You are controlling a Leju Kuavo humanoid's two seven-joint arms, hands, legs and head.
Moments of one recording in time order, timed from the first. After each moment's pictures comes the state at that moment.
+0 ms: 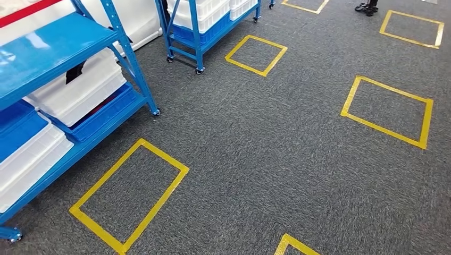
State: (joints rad) left arm -0.01 -0.12 0.68 -0.20 -0.53 0.07 -0.35; right arm -0.04 0.06 -0.82 -0.21 0.94 -0.06 0.06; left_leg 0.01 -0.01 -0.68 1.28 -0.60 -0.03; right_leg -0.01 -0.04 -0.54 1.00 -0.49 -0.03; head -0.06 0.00
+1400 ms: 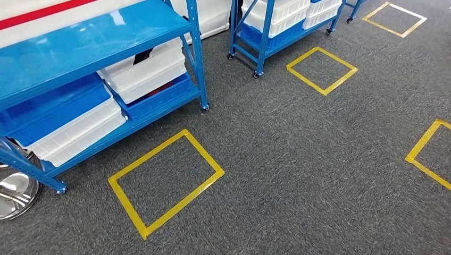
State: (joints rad) left arm 0.00 -0.12 0.70 -0.20 -0.54 0.07 -0.37; right arm -0.04 0.06 -0.84 -0.21 0.96 -0.06 0.07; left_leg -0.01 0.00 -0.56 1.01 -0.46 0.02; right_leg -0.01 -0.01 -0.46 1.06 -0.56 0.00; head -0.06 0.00
